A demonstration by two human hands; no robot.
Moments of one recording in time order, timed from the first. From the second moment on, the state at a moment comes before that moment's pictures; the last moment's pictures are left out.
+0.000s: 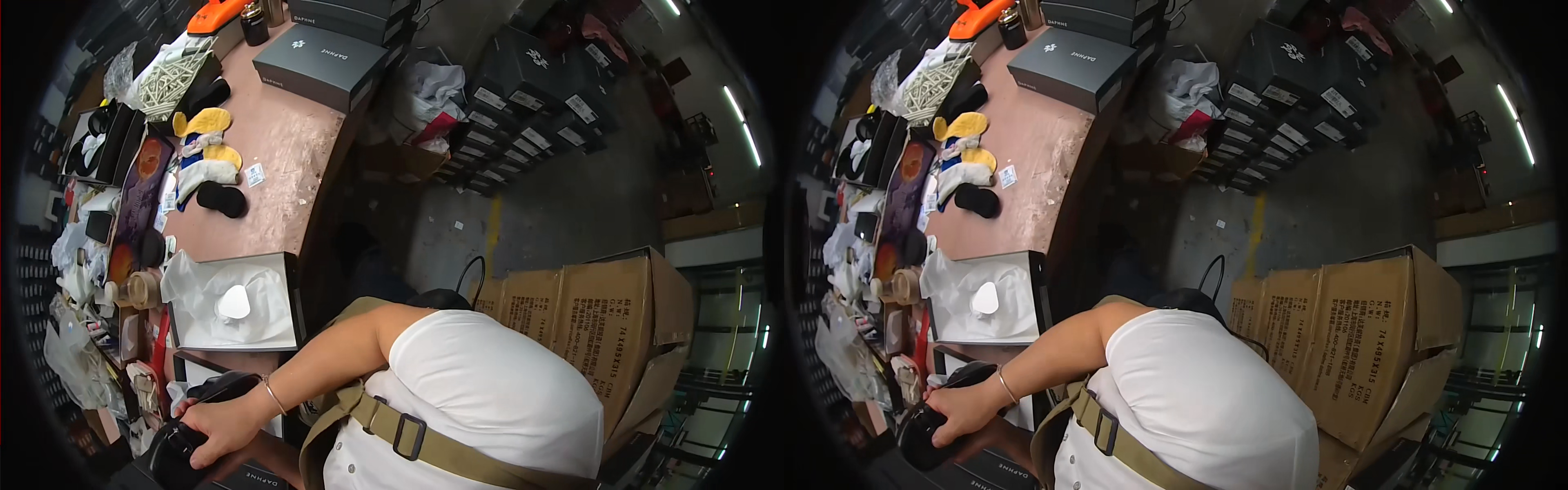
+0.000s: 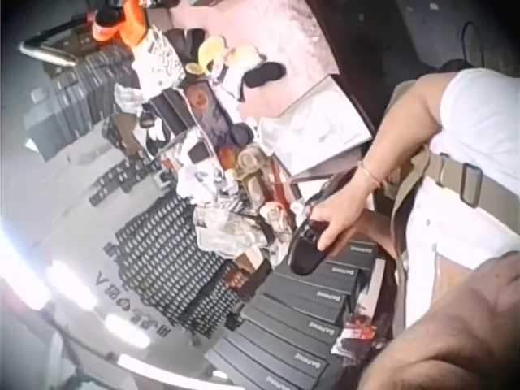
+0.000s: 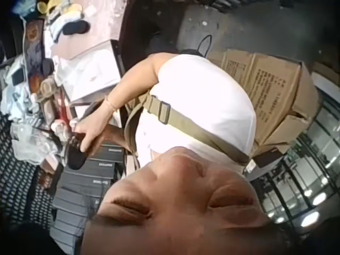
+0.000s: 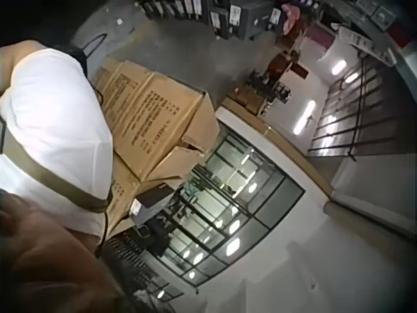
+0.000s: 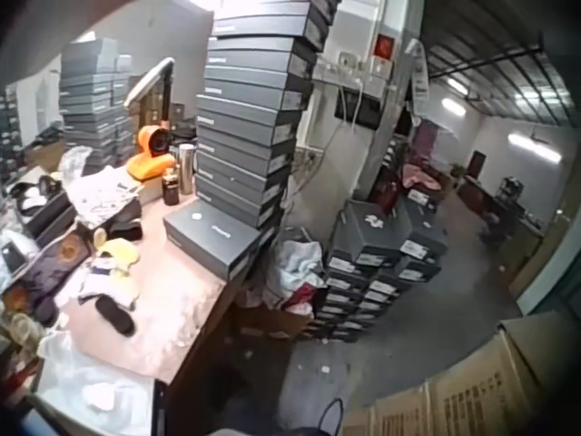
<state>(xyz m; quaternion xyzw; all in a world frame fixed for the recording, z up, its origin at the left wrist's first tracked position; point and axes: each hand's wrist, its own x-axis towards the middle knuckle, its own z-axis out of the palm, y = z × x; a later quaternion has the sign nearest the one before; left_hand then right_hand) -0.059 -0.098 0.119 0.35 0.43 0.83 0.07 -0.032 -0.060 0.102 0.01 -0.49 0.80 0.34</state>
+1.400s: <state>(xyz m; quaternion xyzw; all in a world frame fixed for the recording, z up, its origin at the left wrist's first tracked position) -0.070 -0.177 0.128 0.54 0.31 0.75 0.20 0.075 -0.087 0.103 0.16 -0.32 0.93 0.02</state>
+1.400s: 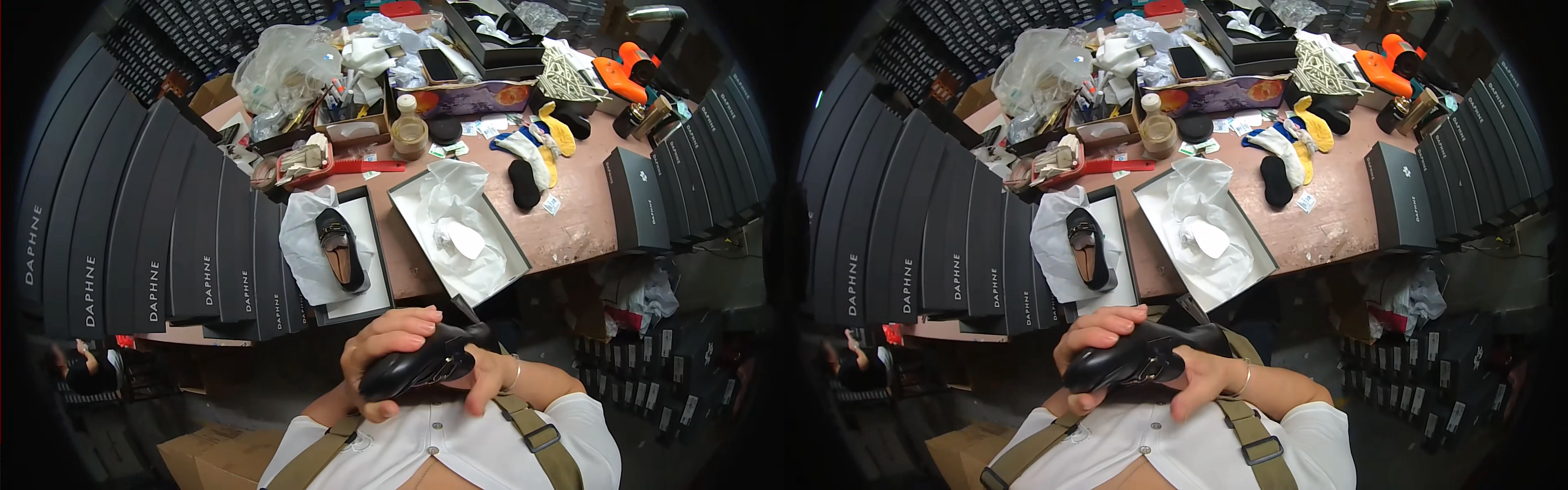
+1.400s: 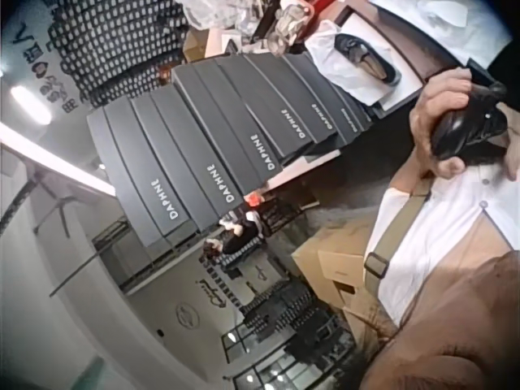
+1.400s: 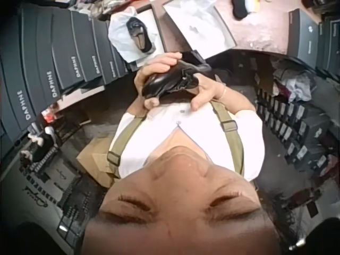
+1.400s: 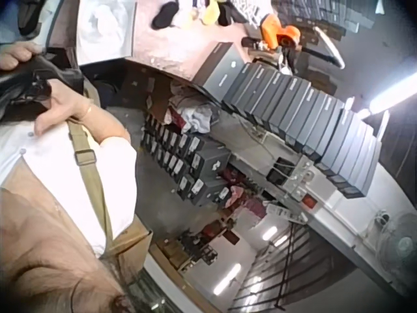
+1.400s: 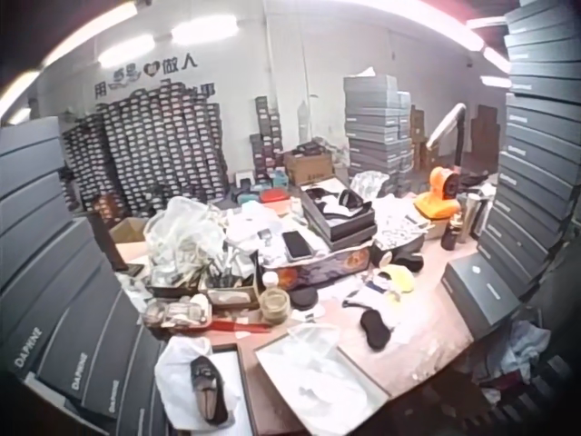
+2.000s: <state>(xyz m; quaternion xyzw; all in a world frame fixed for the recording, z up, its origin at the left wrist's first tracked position) -0.054 -0.193 0.115 0.54 0.32 0.76 0.17 0.076 -0.097 0.033 0.25 -0.23 0.94 -0.08</state>
